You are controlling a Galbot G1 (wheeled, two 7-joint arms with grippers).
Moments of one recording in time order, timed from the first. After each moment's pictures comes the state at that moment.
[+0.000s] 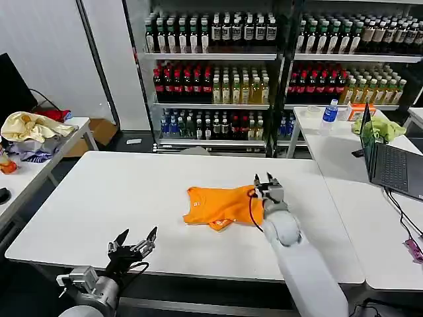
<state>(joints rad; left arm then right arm) 1.53 -1.17 -0.53 -2.21 -0.63 0.38 -0.19 -0.77 1.33 0.20 1.51 0.24 -0.38 0.26</state>
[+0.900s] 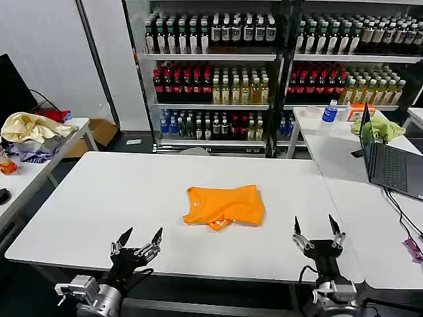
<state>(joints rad) 1.60 -1.20 -0.51 -2.30 -0.52 0.35 -0.15 -1.58 1.31 0.54 2.18 0.05 -0.12 0.20</state>
